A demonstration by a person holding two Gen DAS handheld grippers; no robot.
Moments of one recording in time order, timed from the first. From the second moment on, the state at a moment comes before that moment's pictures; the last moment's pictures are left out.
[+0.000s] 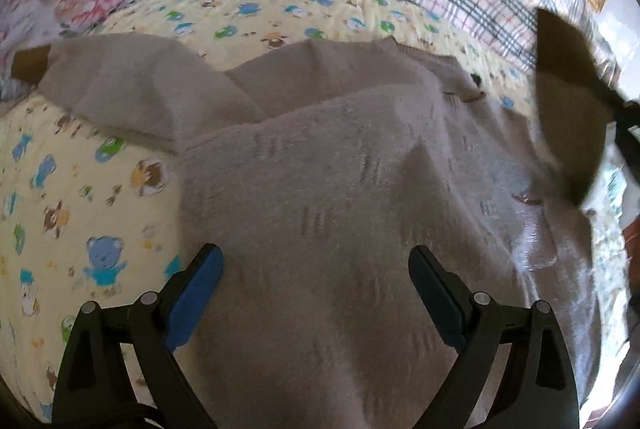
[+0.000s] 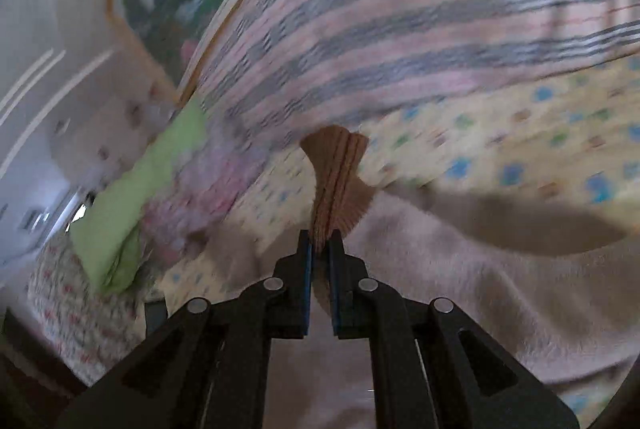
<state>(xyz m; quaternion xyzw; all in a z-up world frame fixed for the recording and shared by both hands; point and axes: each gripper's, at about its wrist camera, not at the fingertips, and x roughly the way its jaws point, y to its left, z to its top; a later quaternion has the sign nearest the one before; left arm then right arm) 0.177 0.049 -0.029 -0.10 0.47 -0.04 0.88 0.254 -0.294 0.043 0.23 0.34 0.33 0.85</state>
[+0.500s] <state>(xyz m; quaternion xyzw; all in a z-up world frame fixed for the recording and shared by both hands) 0.171 0.036 -0.007 -0.13 0.46 -0.09 0.88 0.254 -0.173 -0.043 0.23 0.48 0.38 0.76</state>
